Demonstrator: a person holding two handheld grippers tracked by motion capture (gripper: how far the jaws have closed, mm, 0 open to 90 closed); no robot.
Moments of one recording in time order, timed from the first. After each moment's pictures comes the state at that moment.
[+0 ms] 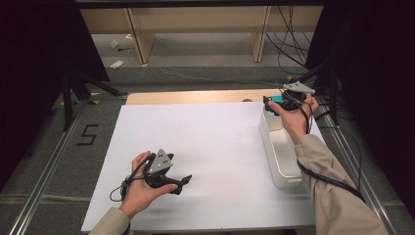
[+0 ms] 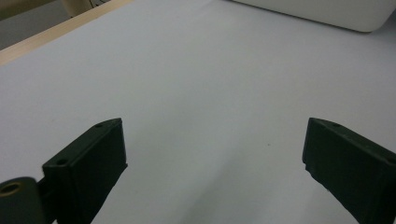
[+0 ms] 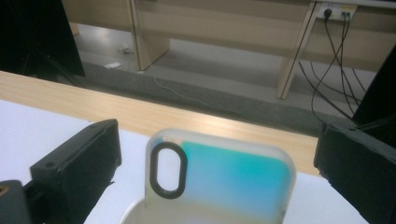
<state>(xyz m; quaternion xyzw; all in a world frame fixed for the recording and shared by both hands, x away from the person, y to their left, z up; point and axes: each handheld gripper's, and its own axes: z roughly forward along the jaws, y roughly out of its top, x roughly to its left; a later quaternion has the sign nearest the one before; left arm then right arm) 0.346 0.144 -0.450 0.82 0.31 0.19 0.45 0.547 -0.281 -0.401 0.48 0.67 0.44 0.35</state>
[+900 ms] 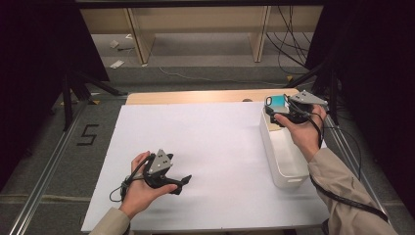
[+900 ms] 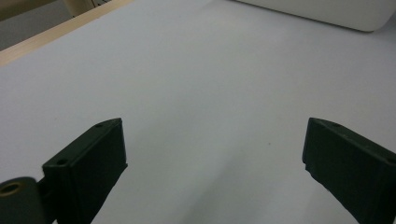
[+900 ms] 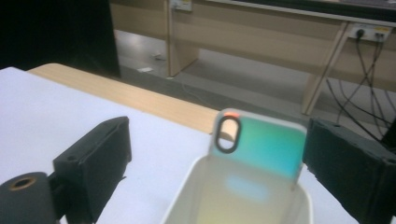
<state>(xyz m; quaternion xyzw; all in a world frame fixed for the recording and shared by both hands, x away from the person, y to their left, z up) 0.345 0.143 -0.450 0.82 0.31 0.19 0.44 0.483 -0.281 -0.382 0.42 0.70 0.47 0.33</state>
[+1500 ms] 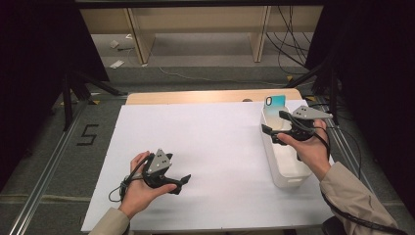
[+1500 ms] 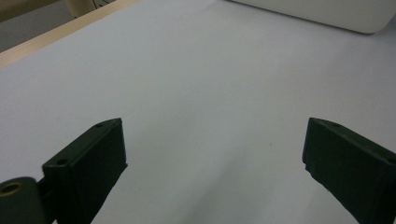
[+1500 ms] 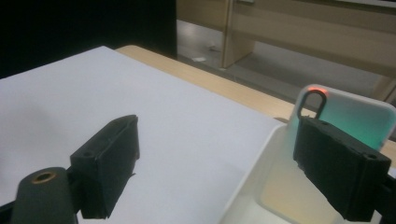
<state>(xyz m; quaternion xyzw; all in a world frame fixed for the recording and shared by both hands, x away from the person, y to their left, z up) 0.345 0.146 -0.448 0.82 0.31 0.19 0.45 0.433 -0.277 -0.380 0.35 0.75 0.50 0.25</state>
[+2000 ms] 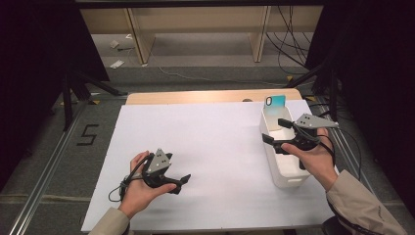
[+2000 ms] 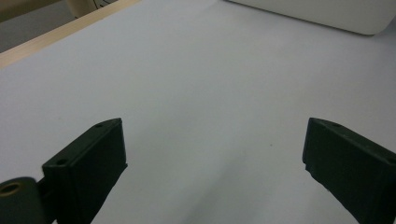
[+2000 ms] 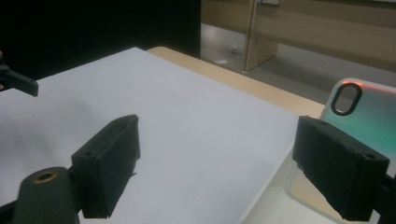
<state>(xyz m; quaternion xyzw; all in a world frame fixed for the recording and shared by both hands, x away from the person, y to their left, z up) 0.345 0.146 -0.448 0.82 0.31 0.19 0.45 0.407 -0.279 -0.383 0.32 0.76 0.52 0.22</state>
